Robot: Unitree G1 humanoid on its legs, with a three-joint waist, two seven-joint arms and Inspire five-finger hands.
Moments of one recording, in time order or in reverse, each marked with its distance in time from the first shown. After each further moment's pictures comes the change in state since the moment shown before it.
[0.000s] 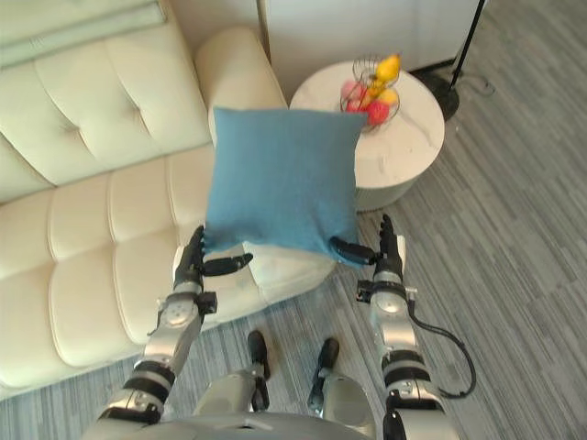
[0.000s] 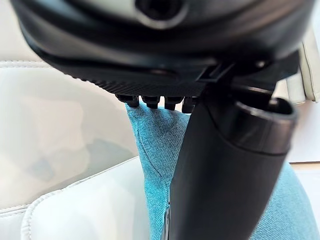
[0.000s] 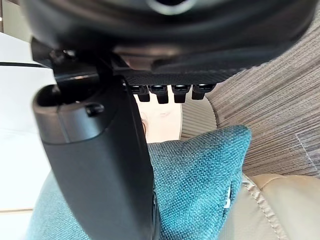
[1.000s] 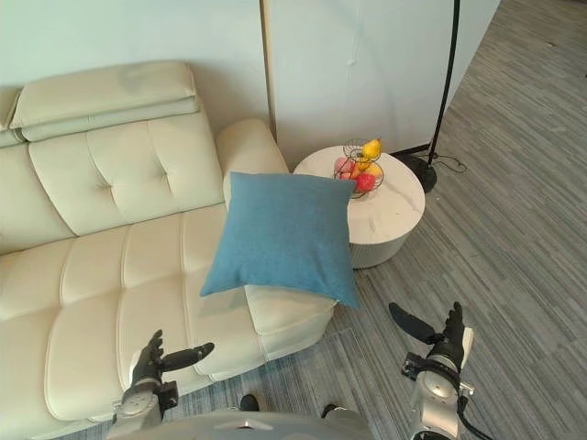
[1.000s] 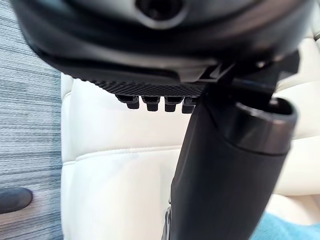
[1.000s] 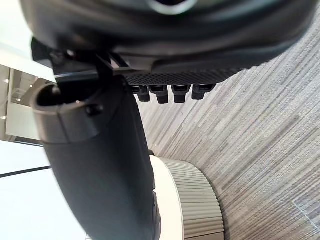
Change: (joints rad) left arm 0.354 -0.007 0.246 0.166 0.049 0.010 -0.104; right arm 0.377 0.061 -0.328 -0.082 -0.011 0.000 -0.008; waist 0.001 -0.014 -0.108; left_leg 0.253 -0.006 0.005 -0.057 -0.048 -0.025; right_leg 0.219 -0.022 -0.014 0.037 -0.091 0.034
